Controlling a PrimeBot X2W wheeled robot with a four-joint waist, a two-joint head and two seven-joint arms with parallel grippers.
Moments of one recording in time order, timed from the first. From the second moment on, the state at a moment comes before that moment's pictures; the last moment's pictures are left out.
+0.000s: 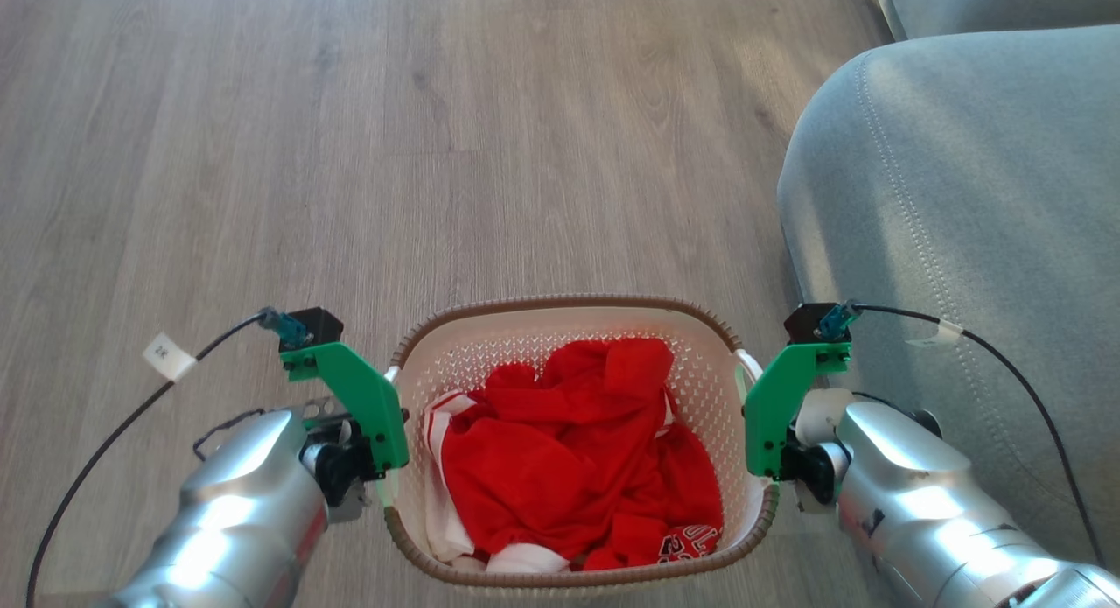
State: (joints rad) left arm -0.73 0.09 -0.99 1.27 -1.24 -0.14 0.25; right arm -0.73 -0.03 0.70 1.29 0.82 0.13 0.19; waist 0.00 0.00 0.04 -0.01
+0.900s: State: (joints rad) left arm -0.84 0.10 -1.01 1.24 -1.21 -0.14 0.05; right arm -0.87 -0.03 0.60 1.29 0.69 0.13 0.04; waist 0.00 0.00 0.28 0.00
